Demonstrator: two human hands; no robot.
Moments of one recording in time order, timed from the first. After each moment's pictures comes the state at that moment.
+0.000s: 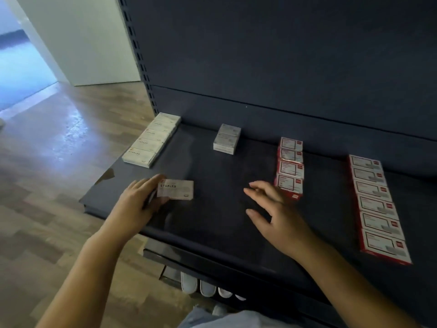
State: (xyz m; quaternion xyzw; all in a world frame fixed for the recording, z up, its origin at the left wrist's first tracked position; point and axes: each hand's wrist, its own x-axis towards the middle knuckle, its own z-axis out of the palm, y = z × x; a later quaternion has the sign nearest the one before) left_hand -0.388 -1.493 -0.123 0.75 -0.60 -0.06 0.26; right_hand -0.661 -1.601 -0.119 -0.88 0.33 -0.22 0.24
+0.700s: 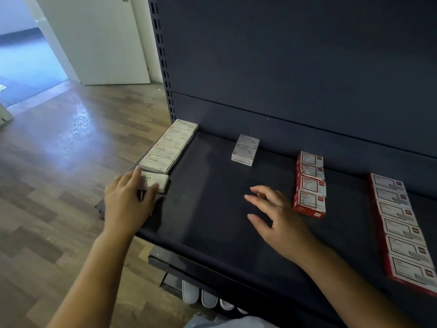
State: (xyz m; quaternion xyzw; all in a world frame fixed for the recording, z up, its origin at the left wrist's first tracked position) left_hand -0.334 -1.499 -0.146 0.85 -0.44 0.04 0.26; right_hand -0.620 -1.609 -0.121 -0.90 0.31 -0.22 0.20
